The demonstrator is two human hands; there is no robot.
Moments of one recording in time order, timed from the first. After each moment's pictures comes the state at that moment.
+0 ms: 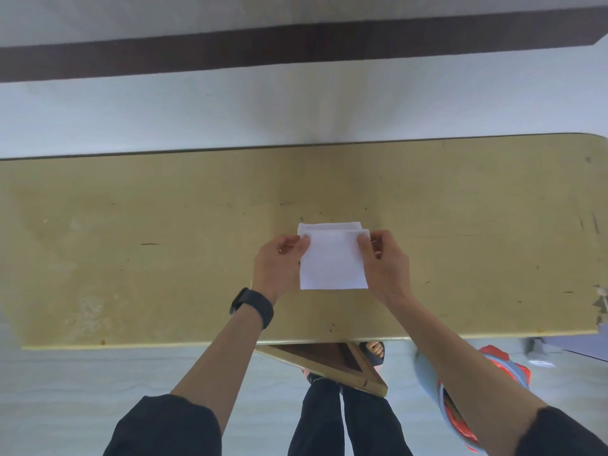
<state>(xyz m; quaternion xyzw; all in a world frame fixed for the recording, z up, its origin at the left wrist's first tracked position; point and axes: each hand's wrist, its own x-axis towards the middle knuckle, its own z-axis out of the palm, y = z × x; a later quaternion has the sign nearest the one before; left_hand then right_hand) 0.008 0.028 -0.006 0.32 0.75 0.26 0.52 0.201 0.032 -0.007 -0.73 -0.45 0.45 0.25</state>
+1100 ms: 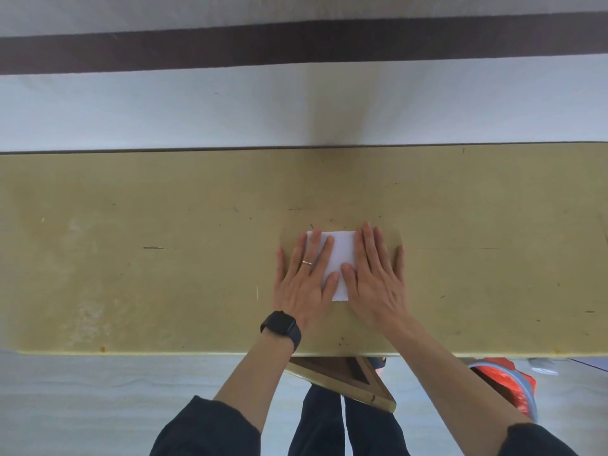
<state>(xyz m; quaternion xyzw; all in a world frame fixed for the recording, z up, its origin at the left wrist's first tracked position) 0.020 0.000 -0.071 0.73 0.65 0.03 0.19 0.188 0.017 -0.064 -0.64 -0.74 0.20 0.02</state>
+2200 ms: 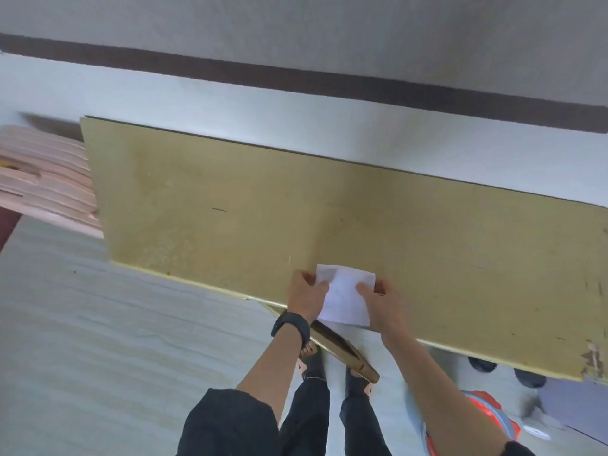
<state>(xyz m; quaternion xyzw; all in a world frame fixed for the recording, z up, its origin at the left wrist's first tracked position) 0.034 -0.067 0.027 0.17 0.82 0.25 0.49 0.184 -0.037 0.025 -0.73 -0.38 0.55 0.14</state>
